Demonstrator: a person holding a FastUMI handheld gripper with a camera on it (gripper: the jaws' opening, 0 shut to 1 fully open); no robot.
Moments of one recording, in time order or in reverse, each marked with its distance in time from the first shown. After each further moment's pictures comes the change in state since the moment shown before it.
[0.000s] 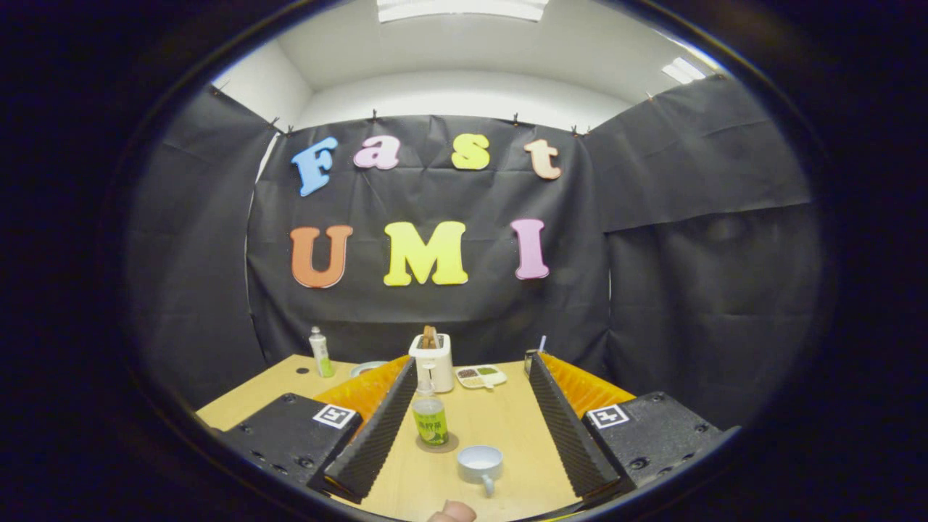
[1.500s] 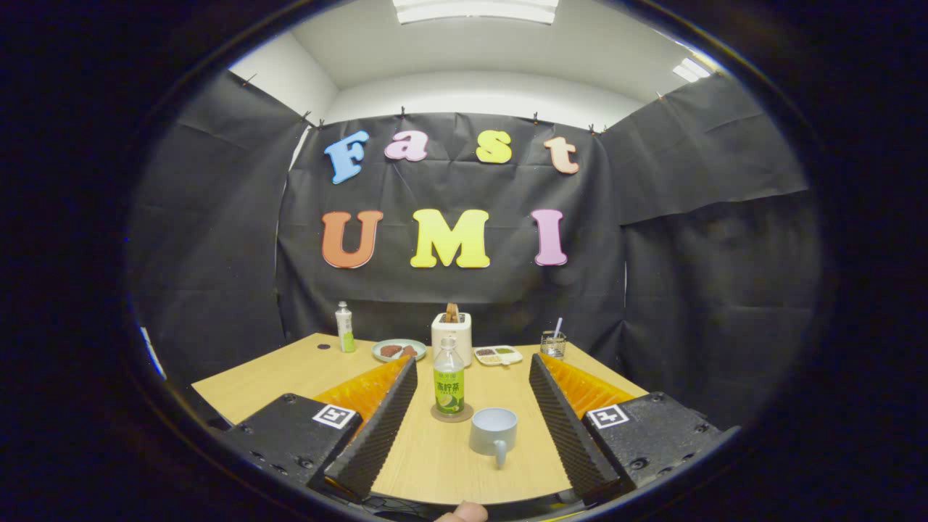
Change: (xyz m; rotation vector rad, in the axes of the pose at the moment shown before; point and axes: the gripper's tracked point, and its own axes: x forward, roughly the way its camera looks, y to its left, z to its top) arm -0.034 0.020 -0.095 -0.048 0.018 0.096
